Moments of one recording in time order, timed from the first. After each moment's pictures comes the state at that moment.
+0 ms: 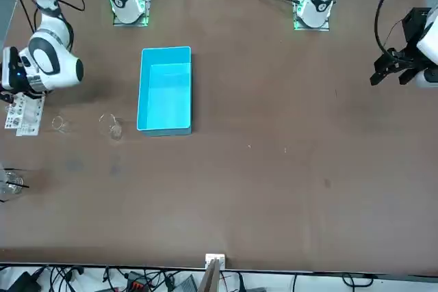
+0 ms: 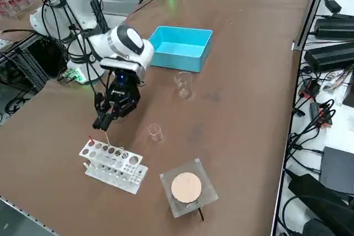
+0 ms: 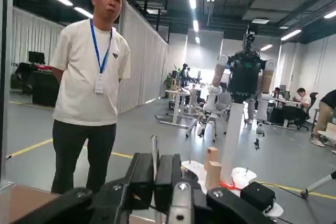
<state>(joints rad) -0.31 0.19 0.04 -2.37 -1.95 1.79 2.48</state>
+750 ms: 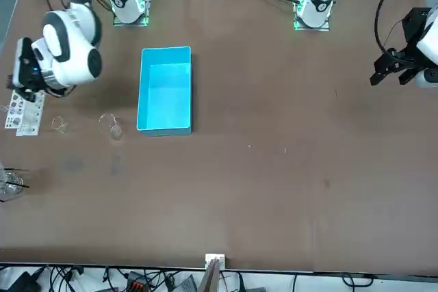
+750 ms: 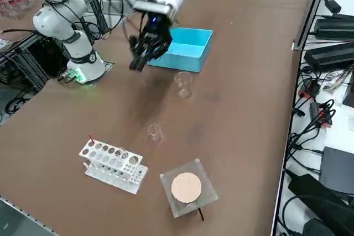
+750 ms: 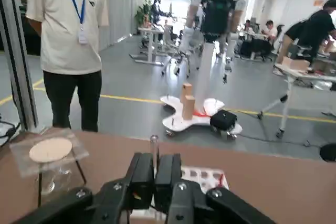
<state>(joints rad) 0.09 0.08 0.13 -2.18 -1.20 1.58 2.21</state>
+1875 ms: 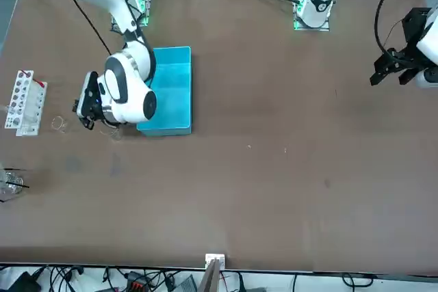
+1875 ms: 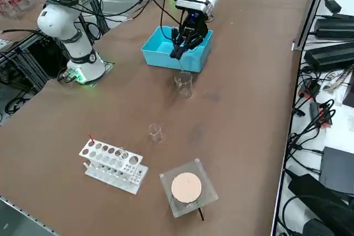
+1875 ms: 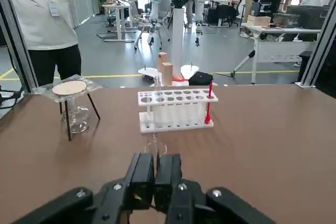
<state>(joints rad) 0.31 0.50 0.13 -1.72 -0.97 1.37 2.42</state>
